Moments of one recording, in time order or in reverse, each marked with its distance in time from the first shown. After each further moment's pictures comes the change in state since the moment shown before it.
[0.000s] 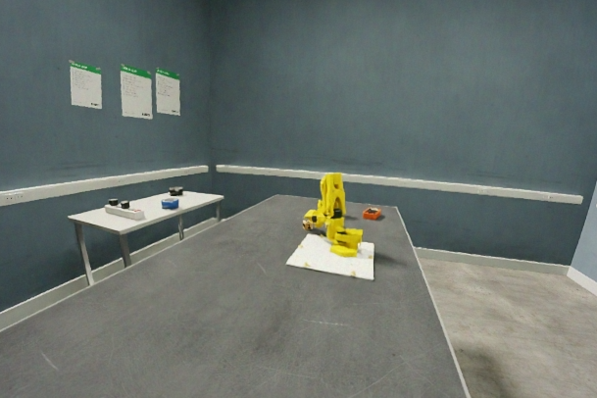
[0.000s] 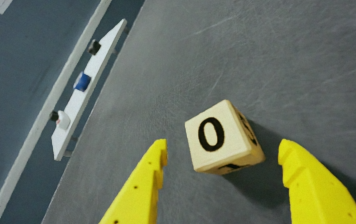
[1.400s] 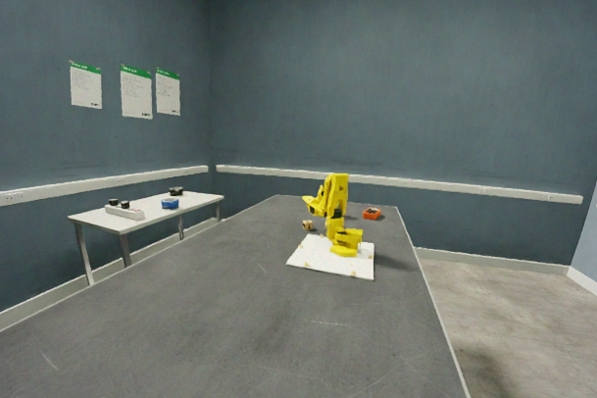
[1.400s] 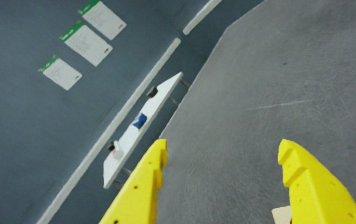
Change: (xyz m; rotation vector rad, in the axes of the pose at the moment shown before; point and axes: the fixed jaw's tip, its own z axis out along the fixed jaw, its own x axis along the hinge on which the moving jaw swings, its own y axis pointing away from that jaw) arm -0.056 0.056 -0.003 -0.283 -0.271 0.049
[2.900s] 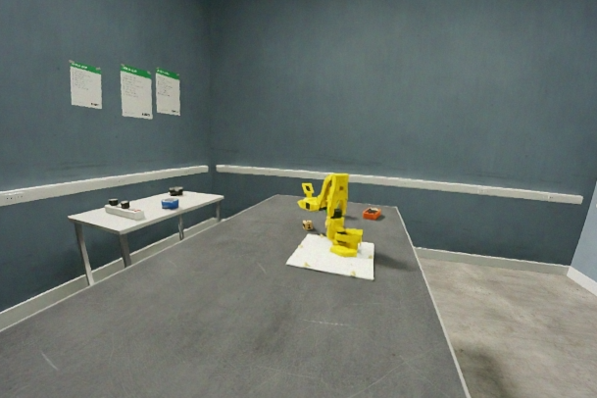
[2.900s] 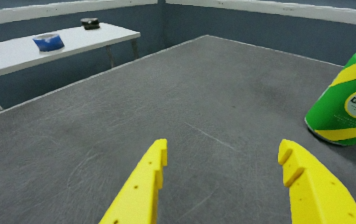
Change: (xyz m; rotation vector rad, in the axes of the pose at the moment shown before) arm 0.017 -0.020 0.033 0.096 0.184 -0.809
